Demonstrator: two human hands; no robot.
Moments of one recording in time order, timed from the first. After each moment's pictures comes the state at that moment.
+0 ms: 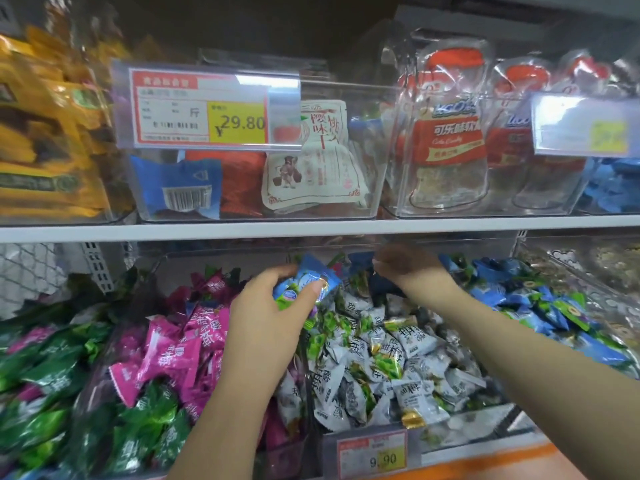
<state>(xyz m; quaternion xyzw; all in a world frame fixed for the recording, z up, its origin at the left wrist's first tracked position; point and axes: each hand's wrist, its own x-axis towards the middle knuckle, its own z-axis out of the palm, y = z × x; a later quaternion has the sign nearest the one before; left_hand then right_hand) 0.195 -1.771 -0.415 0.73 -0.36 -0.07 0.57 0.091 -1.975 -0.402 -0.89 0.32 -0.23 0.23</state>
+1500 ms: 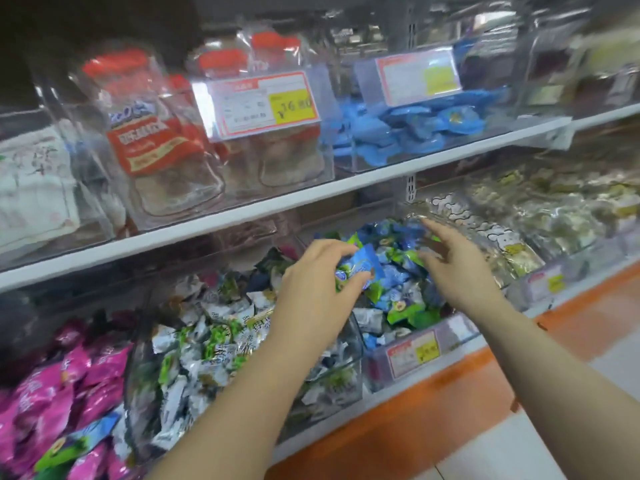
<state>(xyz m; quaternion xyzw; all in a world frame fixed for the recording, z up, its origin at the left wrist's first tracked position) 0.031 -1.912 -0.403 0.68 -0.64 0.01 0.36 -0.129 -2.036 -0.434 -0.74 0.43 -0.45 0.27</state>
